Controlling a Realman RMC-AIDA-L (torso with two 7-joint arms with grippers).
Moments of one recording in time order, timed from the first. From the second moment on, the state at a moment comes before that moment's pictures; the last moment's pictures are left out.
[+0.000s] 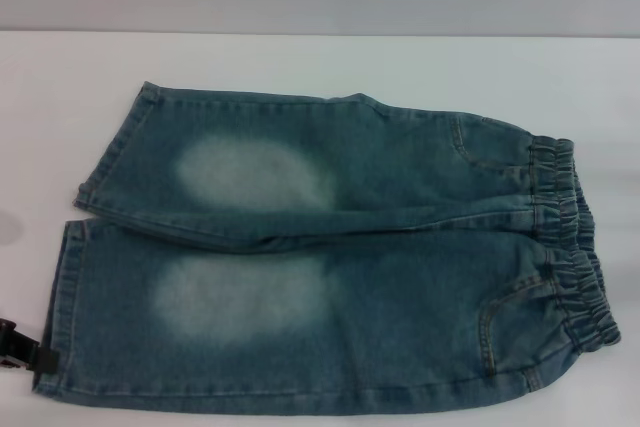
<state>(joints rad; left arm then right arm) -0.48 -1.81 0.79 0.65 2.42 1.73 -2.32 0.43 2.08 -0.50 -0.04 -0.59 -1.23 0.39</state>
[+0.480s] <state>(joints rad) -0.49 -1.83 0.77 0.65 2.41 1.74 -2.32 0.43 2.07 -0.51 -0.04 -0.61 -1.22 0.45</state>
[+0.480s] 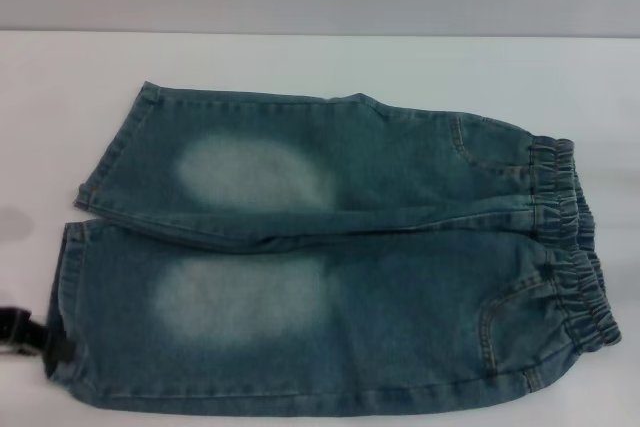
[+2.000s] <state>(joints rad) -0.61 -1.85 0.61 0.66 2.41 1.67 -2.30 0.52 1.92 -0.56 -0.95 -2.38 -1.87 2.02</state>
